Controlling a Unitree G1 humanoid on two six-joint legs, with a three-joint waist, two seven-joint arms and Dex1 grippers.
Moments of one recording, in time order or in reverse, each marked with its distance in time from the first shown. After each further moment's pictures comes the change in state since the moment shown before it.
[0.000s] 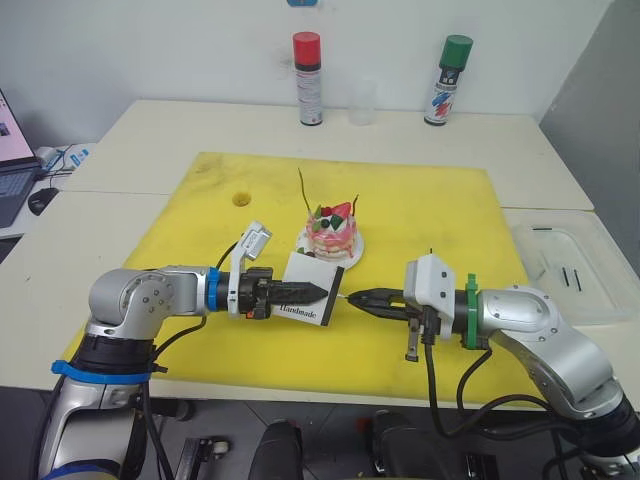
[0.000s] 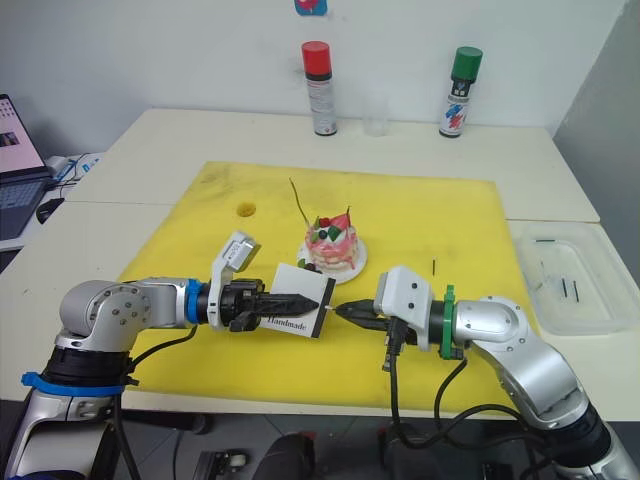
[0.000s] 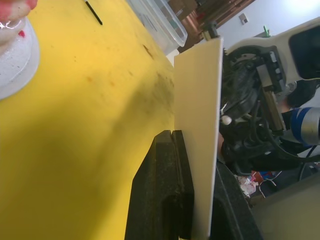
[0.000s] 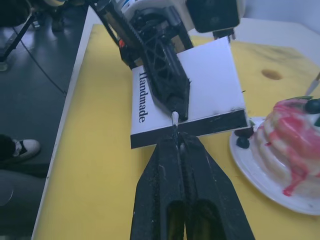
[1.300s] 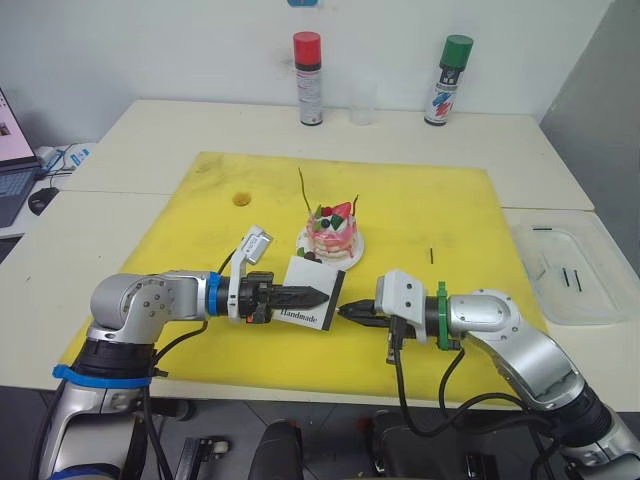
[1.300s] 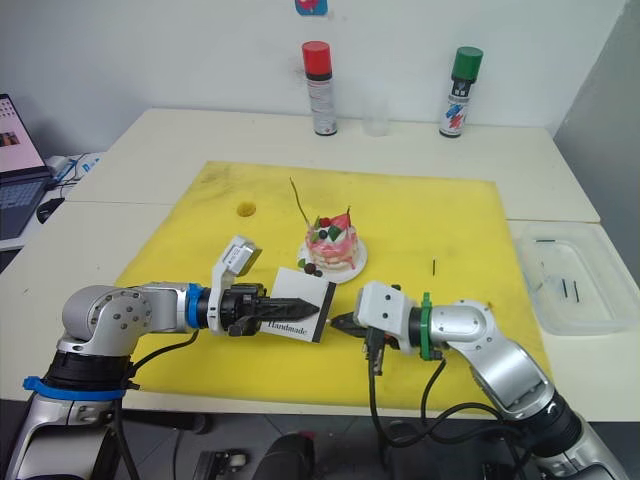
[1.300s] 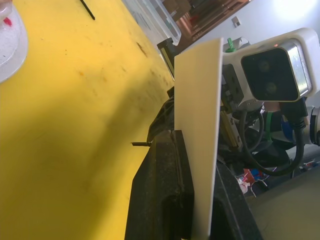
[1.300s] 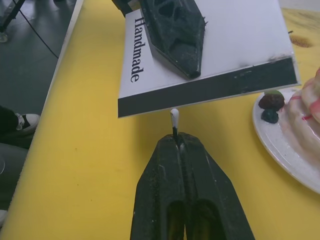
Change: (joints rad) left arm 0.024 -0.007 0.002 -0.006 -0.015 0.000 -0.007; right arm -0.026 0.046 0.106 0.120 -0.140 -0.041 0.004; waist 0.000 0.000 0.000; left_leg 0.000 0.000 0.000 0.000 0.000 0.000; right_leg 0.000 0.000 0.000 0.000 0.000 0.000
